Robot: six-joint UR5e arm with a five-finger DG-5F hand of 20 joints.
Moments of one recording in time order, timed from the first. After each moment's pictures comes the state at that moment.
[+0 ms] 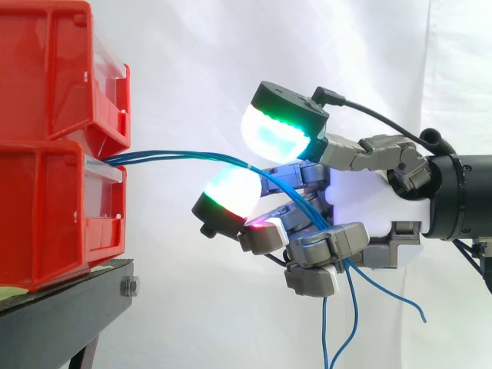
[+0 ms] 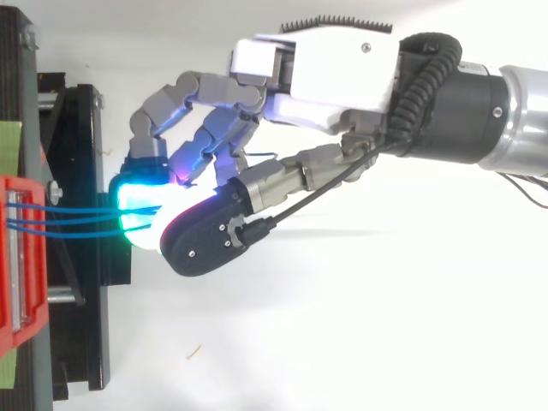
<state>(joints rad) 0.07 -2.29 -1.18 -2.79 -1.43 -0.15</state>
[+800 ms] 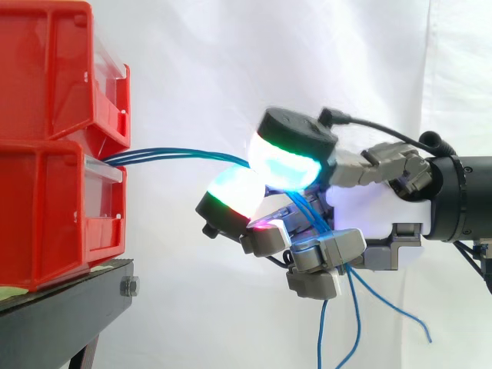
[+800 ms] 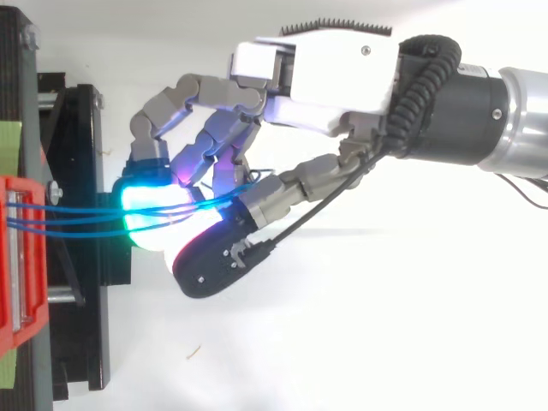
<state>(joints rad) 0.07 -2.29 -1.18 -2.79 -1.43 -0.15</state>
